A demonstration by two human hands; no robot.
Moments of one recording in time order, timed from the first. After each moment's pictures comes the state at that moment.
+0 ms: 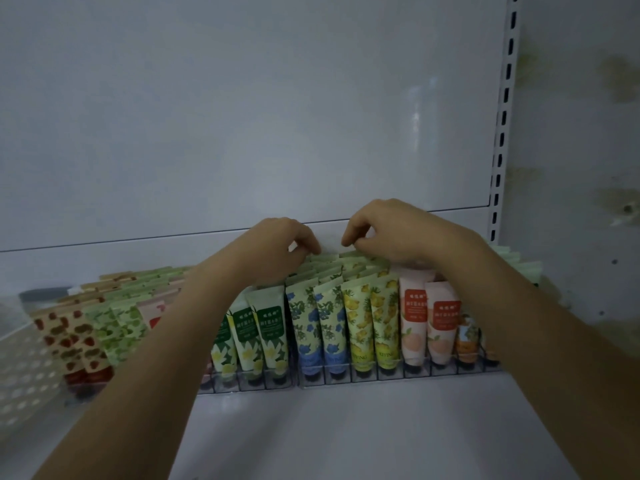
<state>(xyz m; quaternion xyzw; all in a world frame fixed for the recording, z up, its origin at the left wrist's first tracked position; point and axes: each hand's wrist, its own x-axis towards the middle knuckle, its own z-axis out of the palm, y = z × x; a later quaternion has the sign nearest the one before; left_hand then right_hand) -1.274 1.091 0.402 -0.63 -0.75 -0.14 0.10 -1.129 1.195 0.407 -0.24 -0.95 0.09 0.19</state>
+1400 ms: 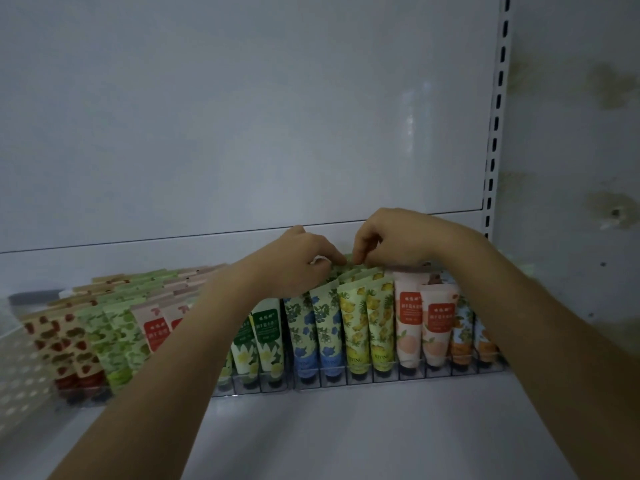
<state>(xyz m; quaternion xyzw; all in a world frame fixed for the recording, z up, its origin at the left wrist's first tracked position) -1.254 1.098 0.395 -0.69 -0.72 -0.10 0.07 -1.123 1.206 0.407 -0.25 -0.95 0.12 0.13</state>
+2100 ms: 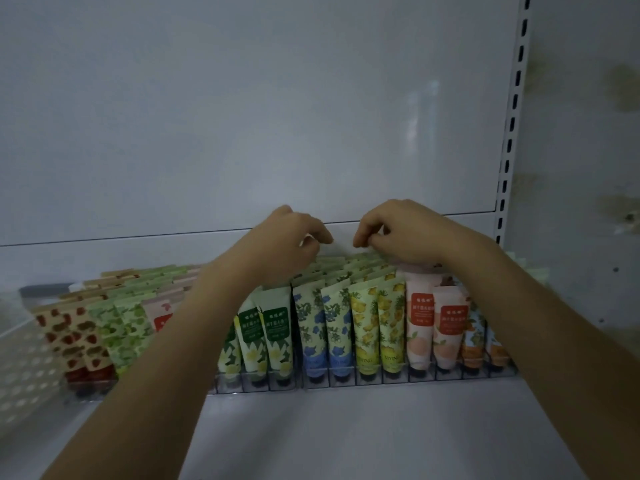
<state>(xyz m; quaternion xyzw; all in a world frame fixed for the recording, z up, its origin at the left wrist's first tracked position) -1.278 1.096 0.401 -0.66 -0.72 -0.18 0.13 -1.129 1.205 0.407 -0.23 -0.95 0.09 0.21</state>
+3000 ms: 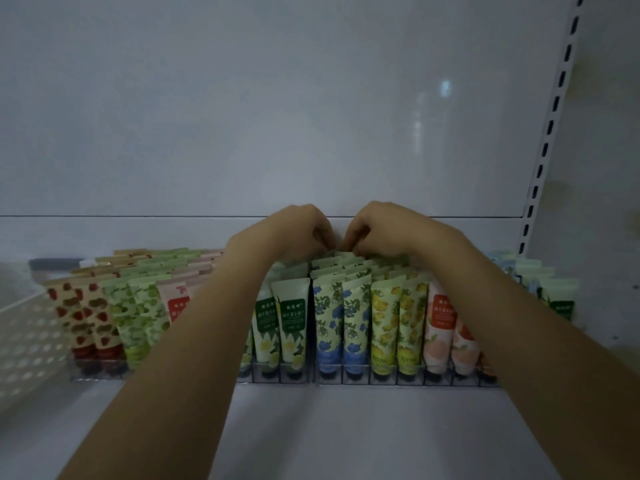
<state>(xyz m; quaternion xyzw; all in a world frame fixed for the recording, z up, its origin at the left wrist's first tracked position) -1.297 1.111 0.405 -0.61 -0.78 -0.15 0.03 -1.176 1.200 0.408 -0.26 -0.95 0.10 0.13</state>
